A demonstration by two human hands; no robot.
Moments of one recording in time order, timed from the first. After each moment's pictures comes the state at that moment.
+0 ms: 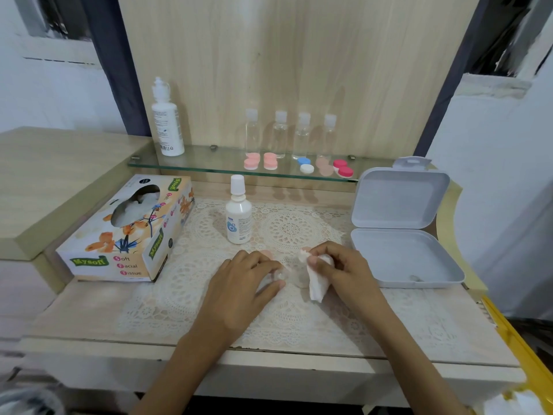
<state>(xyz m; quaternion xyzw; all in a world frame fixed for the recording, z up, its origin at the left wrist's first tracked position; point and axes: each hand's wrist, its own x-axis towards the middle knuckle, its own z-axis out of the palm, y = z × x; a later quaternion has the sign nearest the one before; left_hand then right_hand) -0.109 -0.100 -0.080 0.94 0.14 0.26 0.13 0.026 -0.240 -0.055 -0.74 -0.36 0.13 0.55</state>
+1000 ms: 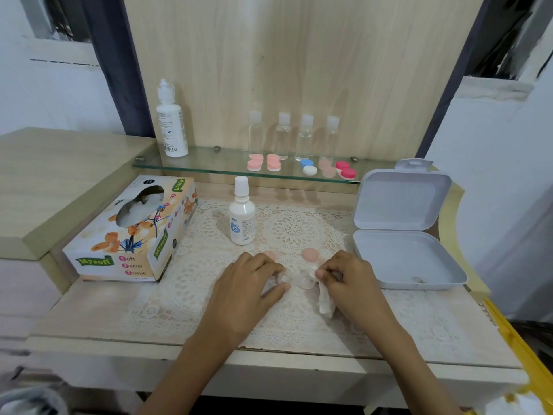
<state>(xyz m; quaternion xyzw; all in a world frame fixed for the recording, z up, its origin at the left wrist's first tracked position) -0.112 -0.106 -0.077 0.94 0.14 0.27 0.14 0.017 -0.246 -0.053 -0.84 -0.40 0.00 0.37</state>
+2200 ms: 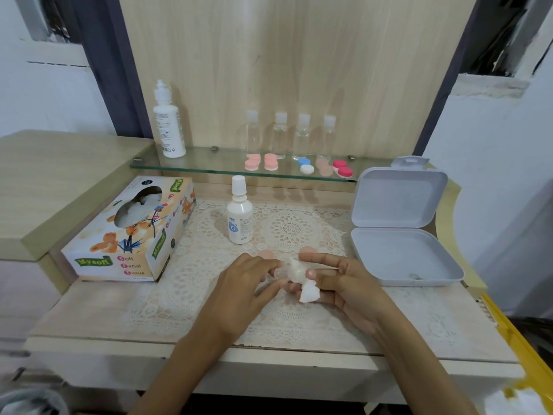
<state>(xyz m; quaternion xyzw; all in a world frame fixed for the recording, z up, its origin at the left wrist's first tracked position) -0.118 -0.106 -0.071 0.92 0.09 0.32 0.20 0.008 -0.252 -0.041 -0.57 -0.20 0.43 0.67</state>
